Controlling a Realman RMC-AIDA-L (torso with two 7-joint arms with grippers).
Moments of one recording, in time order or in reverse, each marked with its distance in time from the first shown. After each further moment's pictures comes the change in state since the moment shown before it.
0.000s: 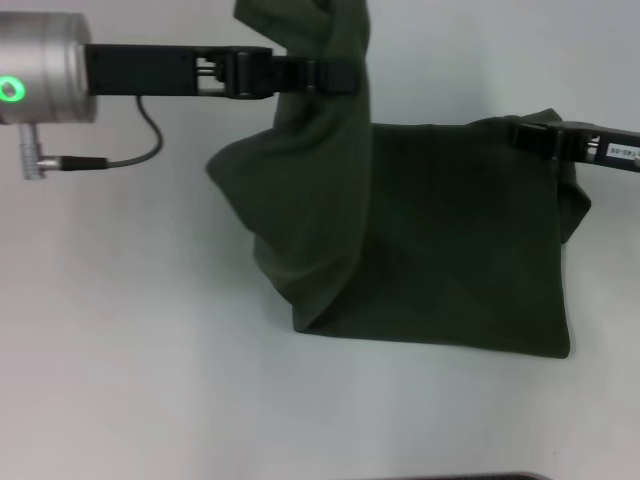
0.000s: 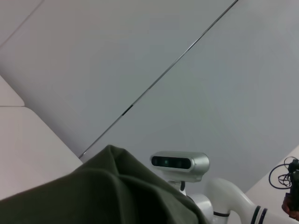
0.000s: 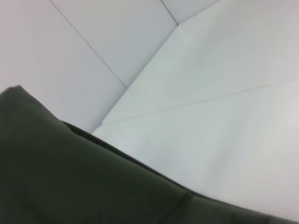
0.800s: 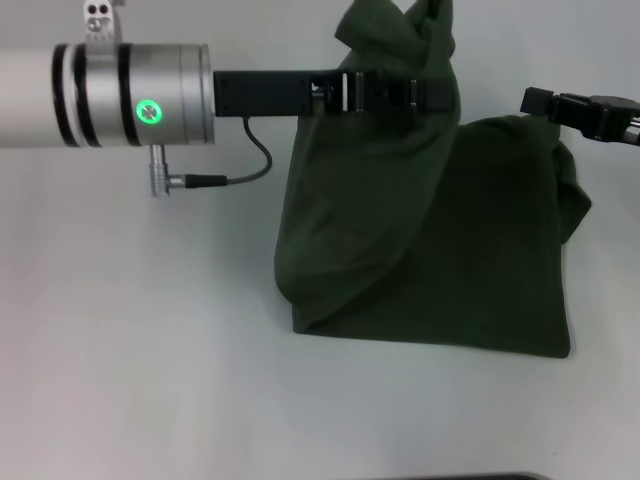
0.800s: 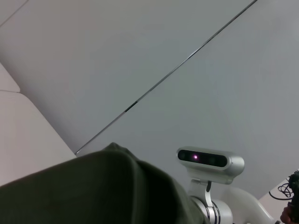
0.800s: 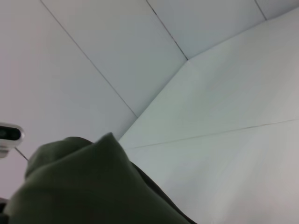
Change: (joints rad) left arm -0.079 -0.011 0.142 -0.309 -0.104 -0.247 0.108; right arm -0.018 -0.013 0.121 -0.012 0.000 -0.101 -0.059
